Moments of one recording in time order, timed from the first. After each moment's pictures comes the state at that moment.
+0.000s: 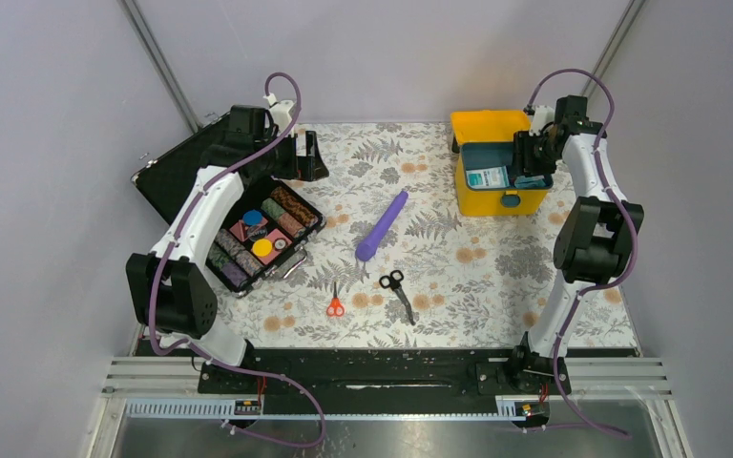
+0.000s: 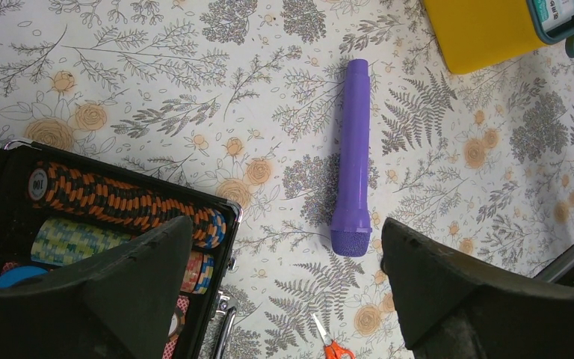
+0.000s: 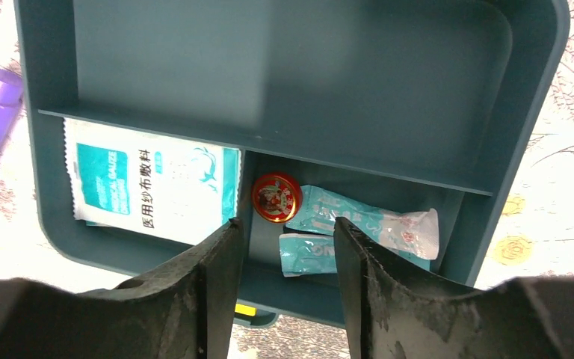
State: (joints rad) left arm -0.17 1.58 1.49 -0.60 0.44 -0.10; right arm -0.17 1.99 1.78 -0.85 -0.32 -0.23
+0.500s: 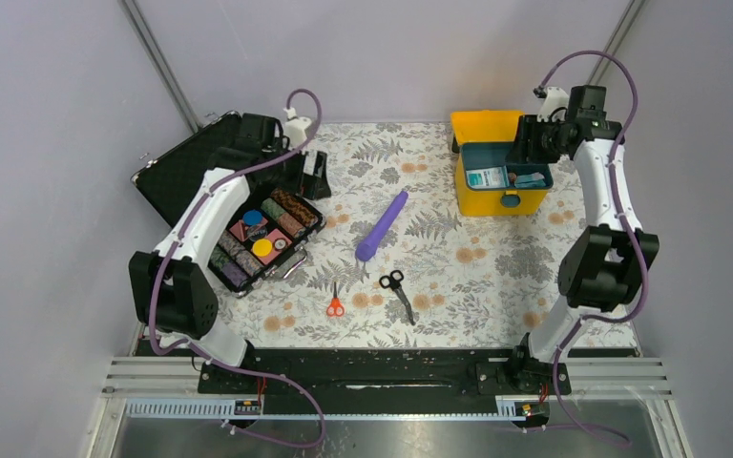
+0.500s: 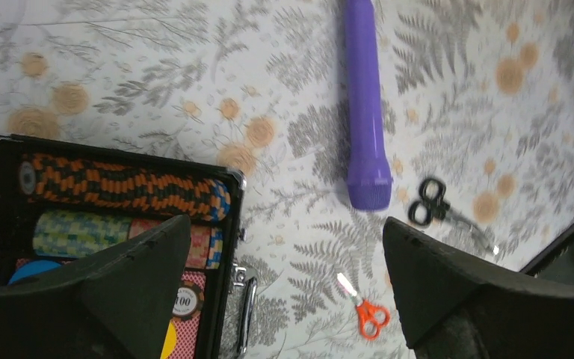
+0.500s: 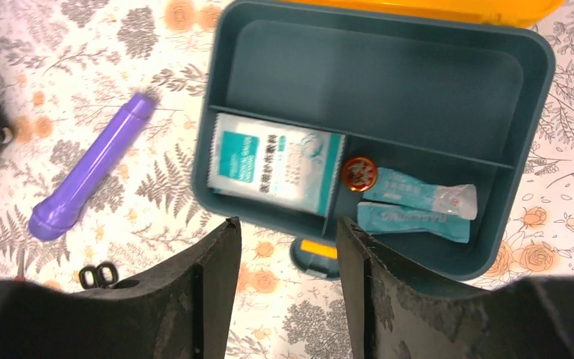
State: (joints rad) left arm -0.19 1.58 1.46 -0.67 0.46 0.04; right arm -0.17 1.82 1.75 -0.83 -0.44 -0.15
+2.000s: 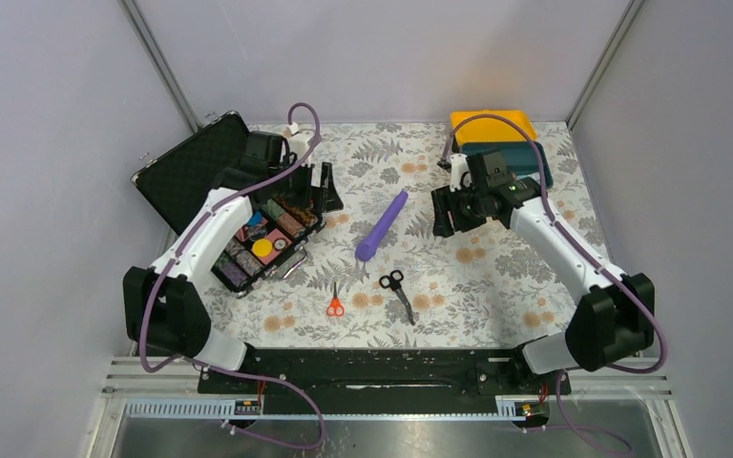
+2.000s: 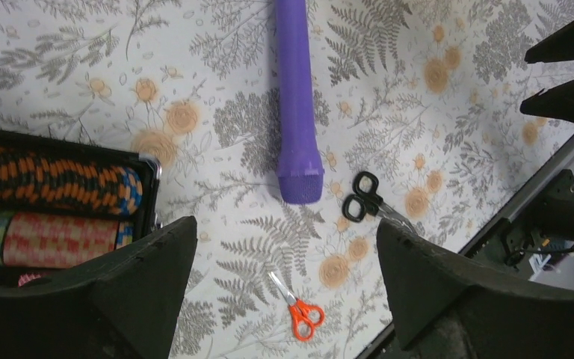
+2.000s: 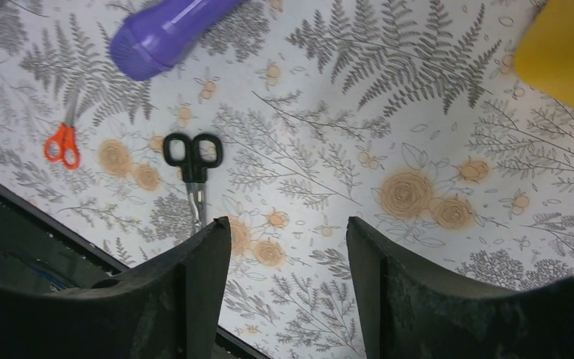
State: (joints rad) left arm -0.27 1.49 1.29 -0.56 0.52 -0.09; right arm 0.35 1.46 1.21 -0.76 -0.27 0.00
